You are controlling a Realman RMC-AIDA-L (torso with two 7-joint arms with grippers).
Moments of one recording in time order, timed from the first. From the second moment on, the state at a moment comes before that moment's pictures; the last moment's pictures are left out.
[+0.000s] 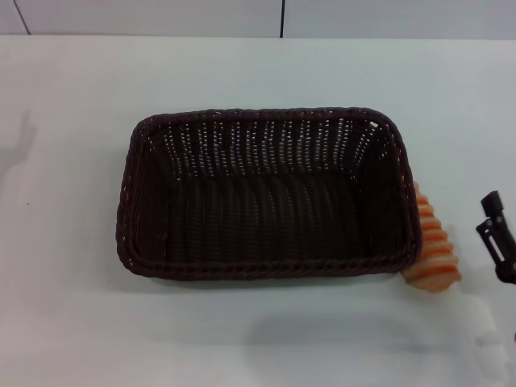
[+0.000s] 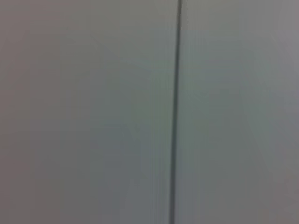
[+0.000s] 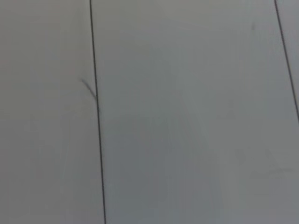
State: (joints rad) left arm -0.25 -2.05 -1.58 -0.35 2.85 1.32 -0.24; right arm 0.08 2.09 0.01 0.45 -1.69 -1.66 -0.11
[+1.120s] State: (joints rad) left arm -0.27 -2.06 -1.61 -0.29 2.87 1.34 -0.19; right arm 0.21 2.09 0.00 0.47 -1.69 -1.23 -0.10
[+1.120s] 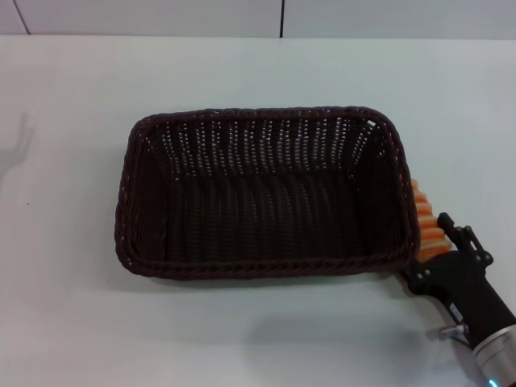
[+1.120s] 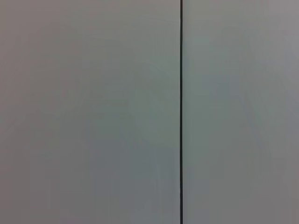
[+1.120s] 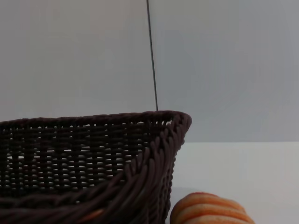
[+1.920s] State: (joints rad) left arm -0.28 -2.06 -1.60 -0.28 2.88 1.33 -0.19; right arm 0.11 2.08 -0.04 0.58 -1.64 -1.76 -0.33
